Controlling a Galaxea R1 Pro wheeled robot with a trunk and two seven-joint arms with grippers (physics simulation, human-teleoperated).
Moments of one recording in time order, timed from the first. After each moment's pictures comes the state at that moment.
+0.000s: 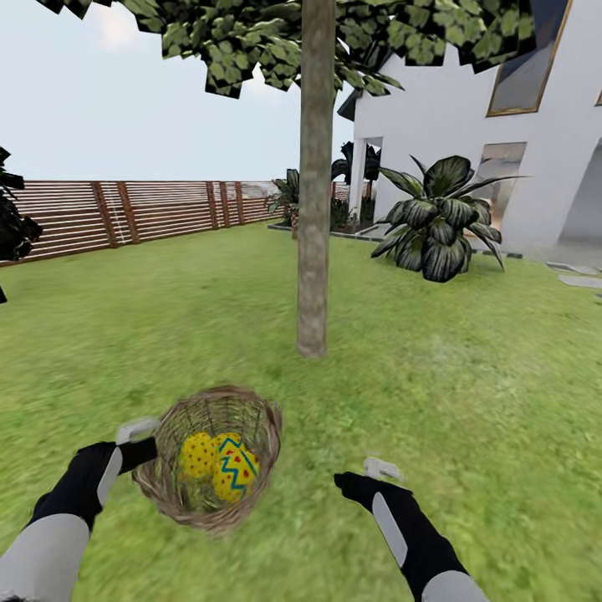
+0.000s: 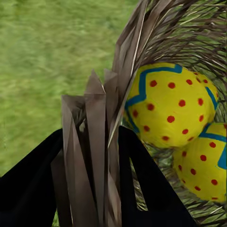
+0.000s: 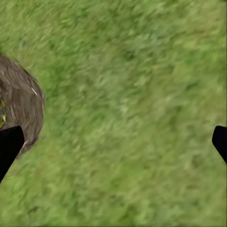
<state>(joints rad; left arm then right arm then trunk) -0.67 0.16 0.40 -0.68 -0.02 0.56 -0.09 -0.50 0.16 -0.04 -0.71 -0.23 0.41 -0.07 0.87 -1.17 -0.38</state>
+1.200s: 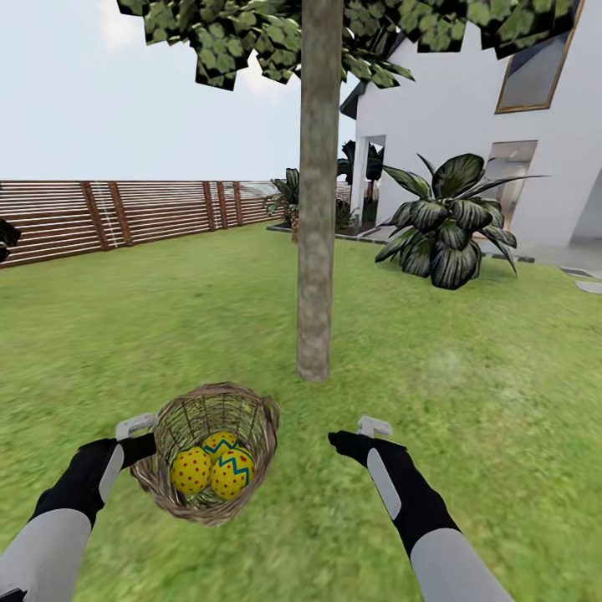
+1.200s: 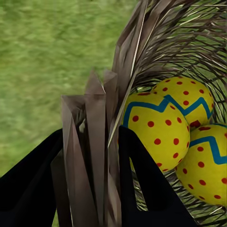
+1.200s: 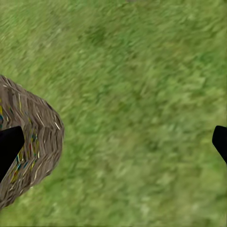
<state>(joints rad) -0.69 0.16 0.39 -0.66 -0.03 0.53 -0.06 -0.60 0.17 -0.02 -0.81 -0.23 0.50 -0.08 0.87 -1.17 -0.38</state>
